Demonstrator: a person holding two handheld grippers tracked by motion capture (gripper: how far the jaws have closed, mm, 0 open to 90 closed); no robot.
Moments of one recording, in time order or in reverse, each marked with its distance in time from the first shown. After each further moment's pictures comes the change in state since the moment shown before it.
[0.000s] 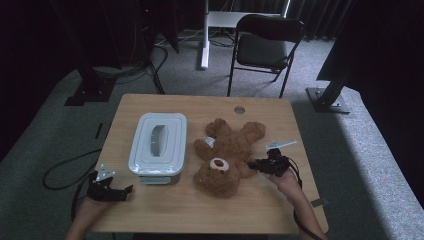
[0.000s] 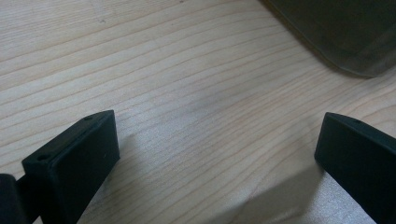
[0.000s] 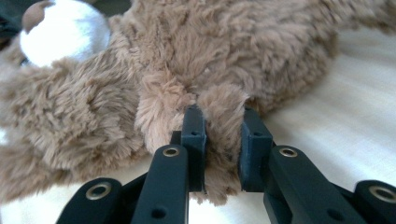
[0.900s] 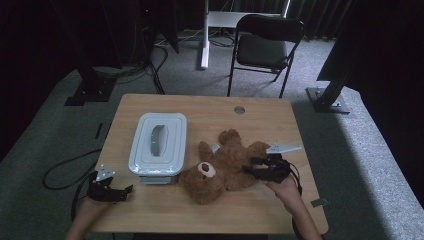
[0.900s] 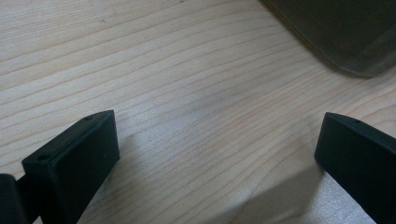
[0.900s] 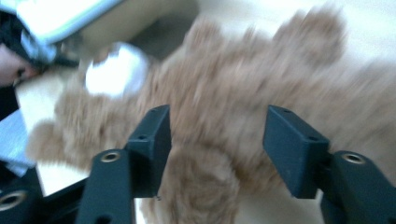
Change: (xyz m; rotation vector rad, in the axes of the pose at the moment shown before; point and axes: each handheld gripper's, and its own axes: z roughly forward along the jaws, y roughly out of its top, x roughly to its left) left arm 0.000 0.000 0.000 0.000 0.000 0.000; right arm 0.047 0.019 -0.029 -0.142 -0.030 -0.035
